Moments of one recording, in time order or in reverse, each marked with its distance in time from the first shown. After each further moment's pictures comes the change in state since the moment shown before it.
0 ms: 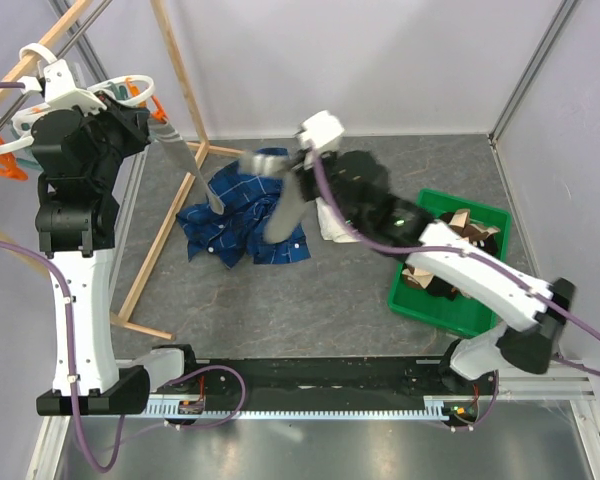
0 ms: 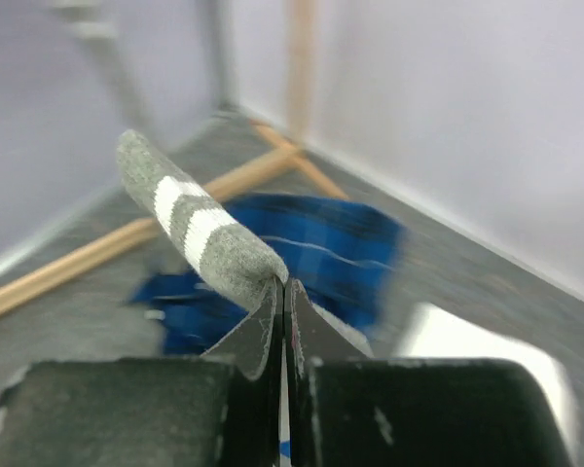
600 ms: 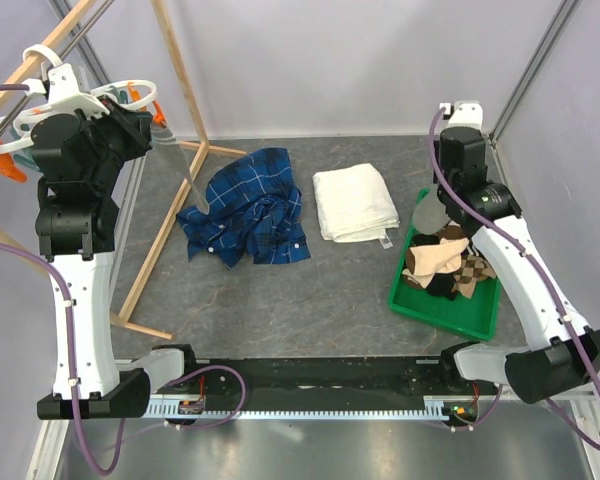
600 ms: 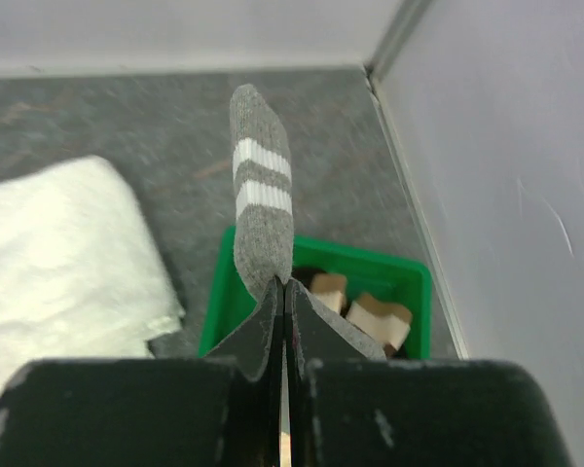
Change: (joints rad) left arm 0.008 -0.027 -0.038 0.001 0.055 0.027; right arm -0.668 -0.228 -0.135 -0.444 0.314 0.026
